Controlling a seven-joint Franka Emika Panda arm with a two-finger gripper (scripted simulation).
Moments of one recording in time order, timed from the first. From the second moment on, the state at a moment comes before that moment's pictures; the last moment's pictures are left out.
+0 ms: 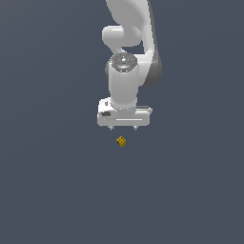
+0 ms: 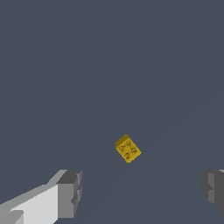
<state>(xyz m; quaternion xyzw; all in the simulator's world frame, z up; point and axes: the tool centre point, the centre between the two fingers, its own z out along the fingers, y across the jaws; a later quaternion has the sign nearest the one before) -0.006 0.006 0.174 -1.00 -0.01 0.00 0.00</state>
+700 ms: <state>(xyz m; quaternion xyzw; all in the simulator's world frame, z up) -0.011 -0.027 0.179 -1.00 0.01 0.00 -0.01</state>
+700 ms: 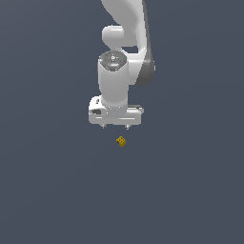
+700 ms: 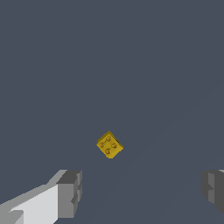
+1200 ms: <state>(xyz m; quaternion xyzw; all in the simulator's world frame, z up) -0.012 -0.025 0.165 -1.00 -0.03 0.00 -0.01</state>
